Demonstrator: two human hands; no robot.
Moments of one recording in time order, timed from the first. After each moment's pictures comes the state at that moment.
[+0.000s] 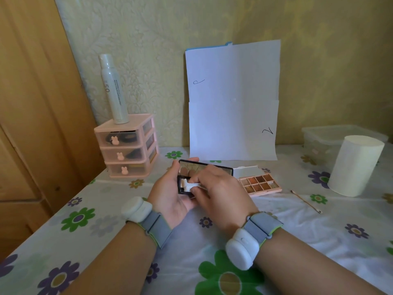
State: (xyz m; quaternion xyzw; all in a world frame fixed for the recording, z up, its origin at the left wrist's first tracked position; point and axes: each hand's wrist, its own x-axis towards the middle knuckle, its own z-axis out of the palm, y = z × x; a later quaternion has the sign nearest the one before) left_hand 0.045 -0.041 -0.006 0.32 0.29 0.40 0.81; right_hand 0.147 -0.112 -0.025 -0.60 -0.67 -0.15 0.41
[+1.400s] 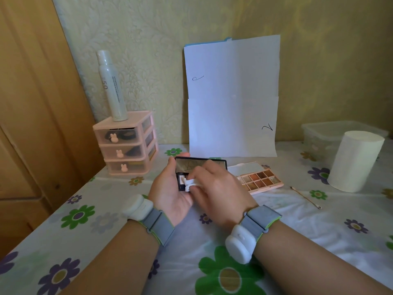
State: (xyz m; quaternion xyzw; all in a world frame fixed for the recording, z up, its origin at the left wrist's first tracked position) left_hand 0.048 -0.041 -0.009 0.26 0.25 0.44 0.82; right_hand 0.150 -0.110 -0.026 -0.61 -0.69 -0.15 0.35
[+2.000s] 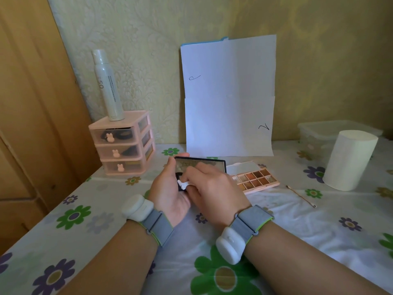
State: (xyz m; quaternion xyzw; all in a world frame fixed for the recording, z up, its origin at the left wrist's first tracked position) left_hand 0.054 -0.038 -0.017 0.27 0.26 0.43 0.82; right_hand 0.144 -0.109 -0.026 -0.60 -0.69 -0.19 0.35
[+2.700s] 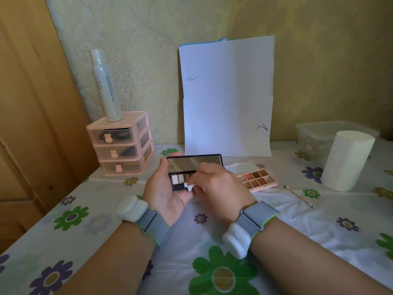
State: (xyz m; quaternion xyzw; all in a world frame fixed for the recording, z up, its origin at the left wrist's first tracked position) left_hand 0.050 -0.031 -0.016 0.29 0.26 0.42 0.82; right_hand 0.163 -0.107 -0.028 -0.60 -0.71 -0.19 0.32
